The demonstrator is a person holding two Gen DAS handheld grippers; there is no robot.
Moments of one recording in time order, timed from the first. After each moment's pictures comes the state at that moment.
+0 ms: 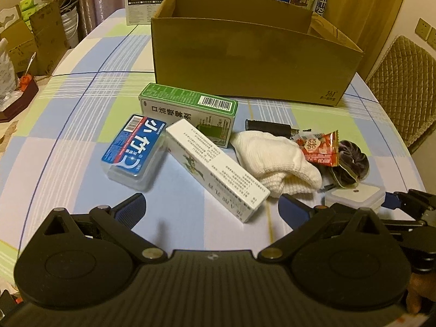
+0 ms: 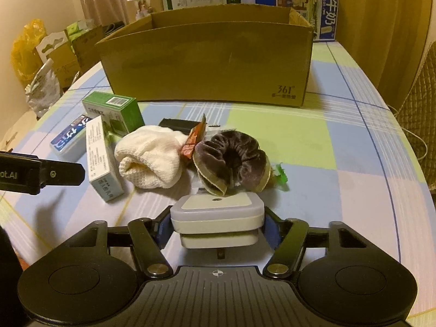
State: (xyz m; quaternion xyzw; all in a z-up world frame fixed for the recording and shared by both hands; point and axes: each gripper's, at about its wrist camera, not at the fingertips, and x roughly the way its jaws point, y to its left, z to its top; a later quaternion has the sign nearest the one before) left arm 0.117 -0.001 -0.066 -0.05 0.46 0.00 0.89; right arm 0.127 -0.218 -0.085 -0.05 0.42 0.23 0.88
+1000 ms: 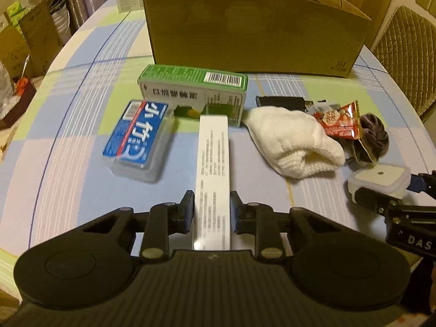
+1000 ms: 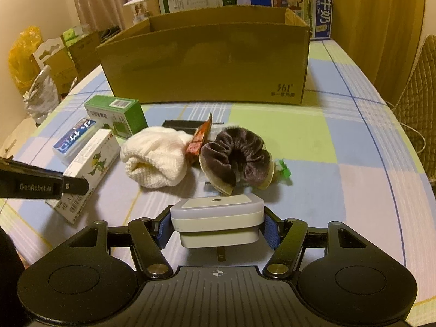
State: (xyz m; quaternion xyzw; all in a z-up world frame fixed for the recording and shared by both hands) left arm 0.127 0.002 -0.084 0.00 0.49 0.00 0.87; right arm 0.118 -0.215 -0.083 -0.04 0.42 0.22 0.88
